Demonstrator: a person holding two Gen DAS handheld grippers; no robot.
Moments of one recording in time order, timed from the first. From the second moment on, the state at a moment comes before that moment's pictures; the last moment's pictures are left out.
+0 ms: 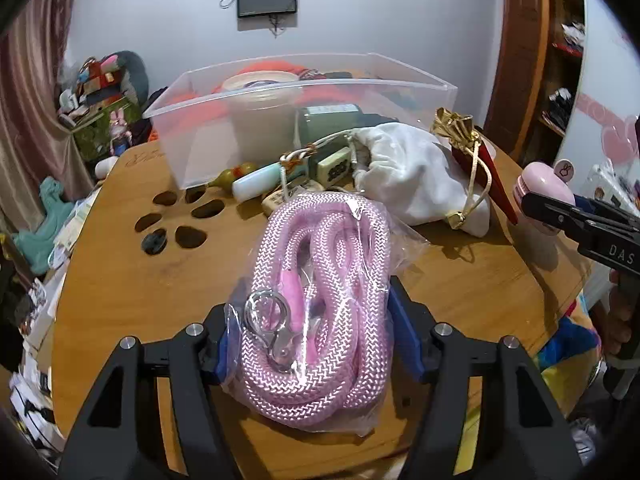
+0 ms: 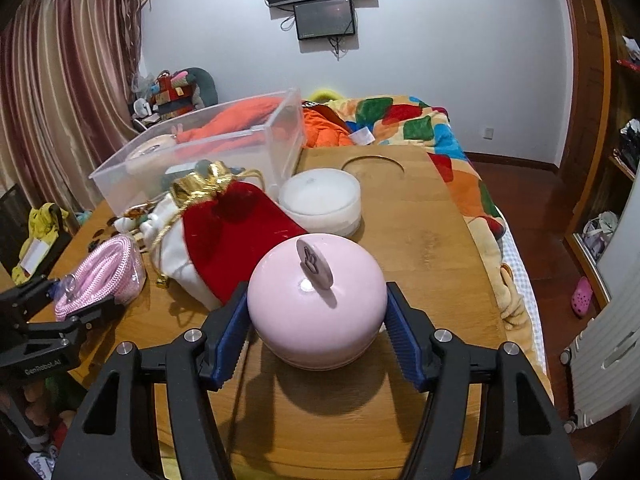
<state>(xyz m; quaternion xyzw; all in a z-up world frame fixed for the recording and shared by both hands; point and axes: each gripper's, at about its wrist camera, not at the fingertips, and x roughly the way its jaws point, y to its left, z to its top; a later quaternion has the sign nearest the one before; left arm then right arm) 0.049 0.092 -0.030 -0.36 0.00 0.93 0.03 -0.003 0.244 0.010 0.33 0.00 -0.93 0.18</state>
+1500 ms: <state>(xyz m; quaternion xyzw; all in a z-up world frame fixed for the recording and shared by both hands) 0.035 0.010 0.086 -0.22 -0.04 0.97 0.01 -0.030 0.183 0.100 0.24 0.04 -0.94 0.25</state>
